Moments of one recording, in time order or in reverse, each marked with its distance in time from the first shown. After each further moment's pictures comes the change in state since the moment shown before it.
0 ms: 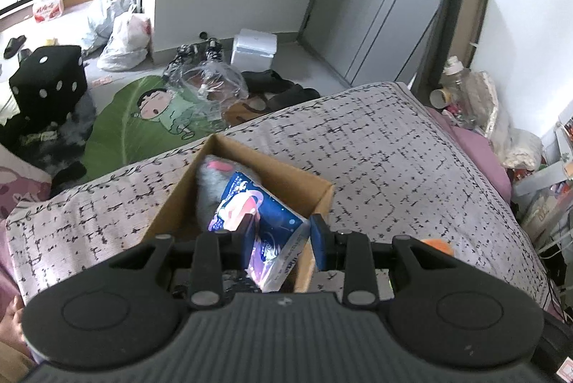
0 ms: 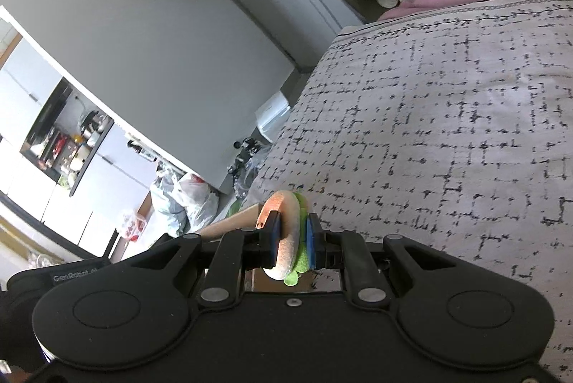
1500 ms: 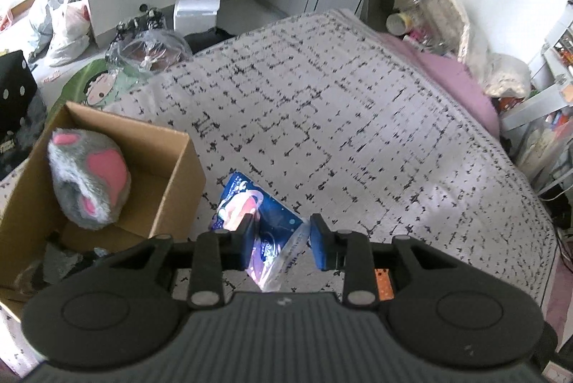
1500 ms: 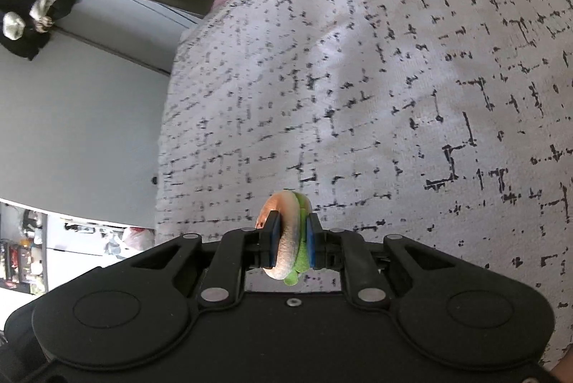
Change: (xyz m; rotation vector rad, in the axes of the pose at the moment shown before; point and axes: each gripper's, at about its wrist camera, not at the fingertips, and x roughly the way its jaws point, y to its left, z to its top) left arm 0.081 -0.126 -0.026 0.160 0.136 -0.031; right arm 0.013 -0.118 0.015 0.447 0.051 -0.232
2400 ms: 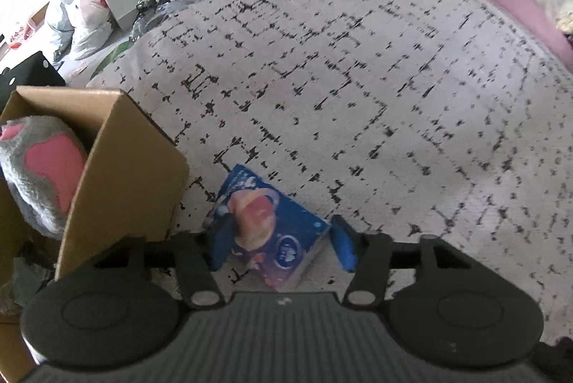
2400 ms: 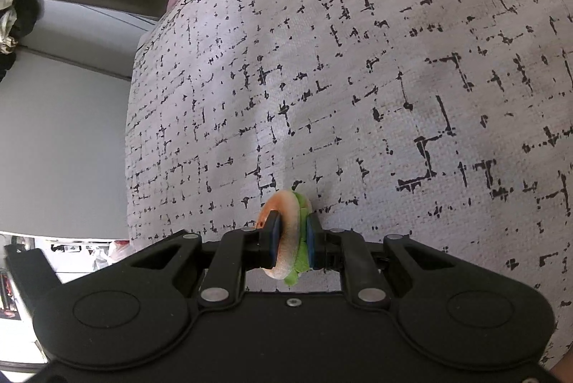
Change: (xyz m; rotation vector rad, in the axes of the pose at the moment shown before) left arm 0.111 -0.025 -0.008 0.076 0.139 0.224; right arm 0.029 -0.025 0.008 0.104 0.026 -0.079
